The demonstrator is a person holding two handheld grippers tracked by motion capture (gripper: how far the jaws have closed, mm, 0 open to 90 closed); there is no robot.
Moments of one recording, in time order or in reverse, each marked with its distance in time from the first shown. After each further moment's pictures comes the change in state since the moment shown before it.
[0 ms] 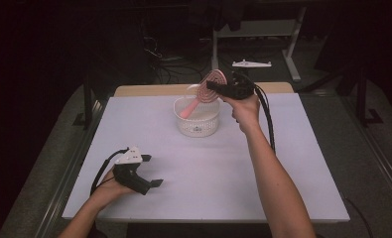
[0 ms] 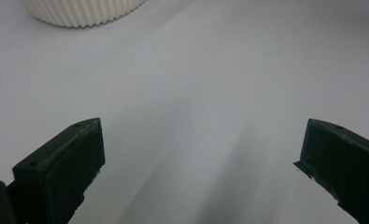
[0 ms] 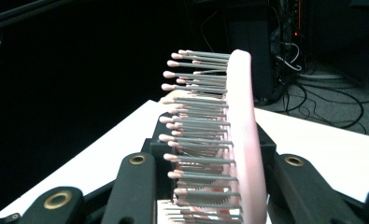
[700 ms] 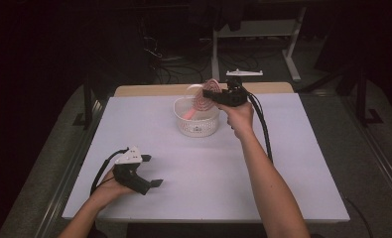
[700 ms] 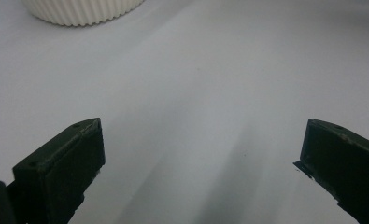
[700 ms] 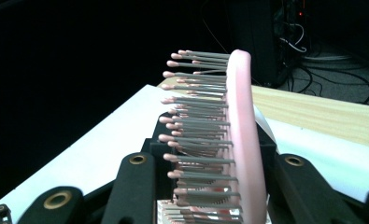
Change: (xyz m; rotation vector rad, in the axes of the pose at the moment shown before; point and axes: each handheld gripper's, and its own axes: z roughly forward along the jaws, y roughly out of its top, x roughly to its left) left arm 0.000 -0.001 0.001 0.001 -0.005 -0.004; right arm -0.006 -0.025 0.022 0.045 0.003 0.037
